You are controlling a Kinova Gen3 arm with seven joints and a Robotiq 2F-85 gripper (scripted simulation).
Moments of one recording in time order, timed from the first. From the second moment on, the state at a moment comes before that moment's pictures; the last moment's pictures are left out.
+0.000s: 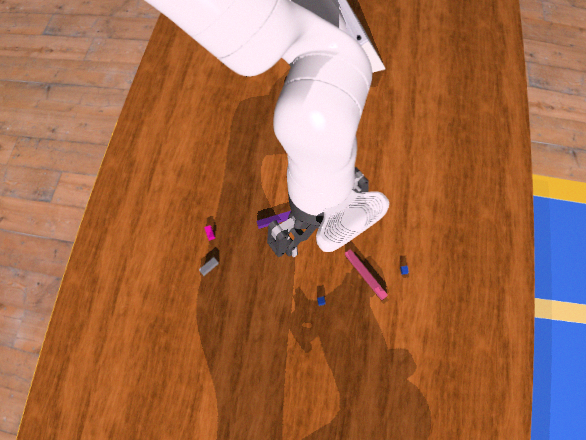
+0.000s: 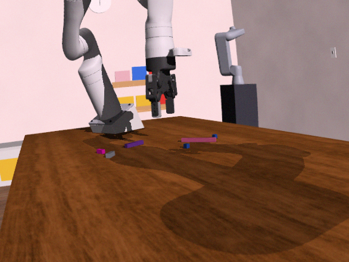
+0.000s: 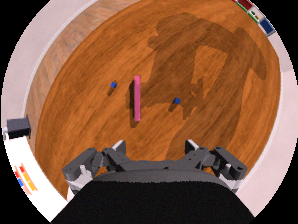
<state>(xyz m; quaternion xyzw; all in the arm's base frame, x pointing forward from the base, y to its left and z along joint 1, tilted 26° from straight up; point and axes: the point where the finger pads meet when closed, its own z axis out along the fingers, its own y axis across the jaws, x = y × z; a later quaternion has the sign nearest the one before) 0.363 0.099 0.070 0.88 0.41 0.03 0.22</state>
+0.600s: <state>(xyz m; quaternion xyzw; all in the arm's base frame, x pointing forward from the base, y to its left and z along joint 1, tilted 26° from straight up) 0.363 0.101 0.070 0.87 0.43 0.03 0.22</state>
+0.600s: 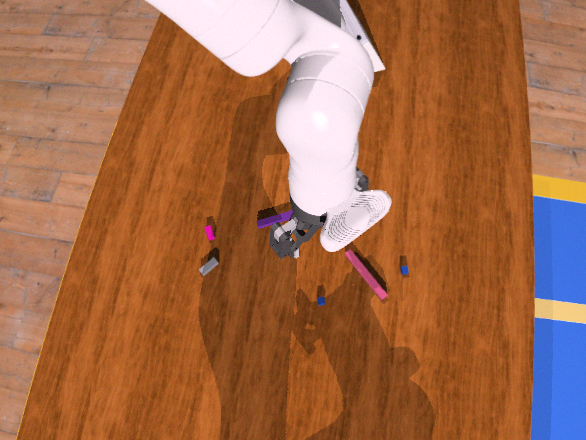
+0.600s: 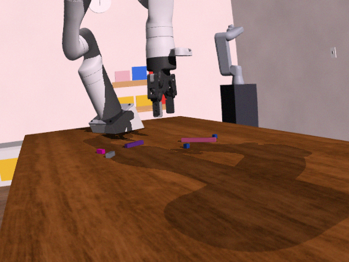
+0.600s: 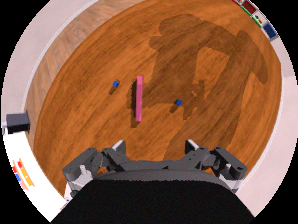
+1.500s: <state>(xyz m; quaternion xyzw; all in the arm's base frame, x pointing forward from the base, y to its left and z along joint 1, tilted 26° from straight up) 0.363 0.135 0.058 0.67 0.71 -0.05 0.22</state>
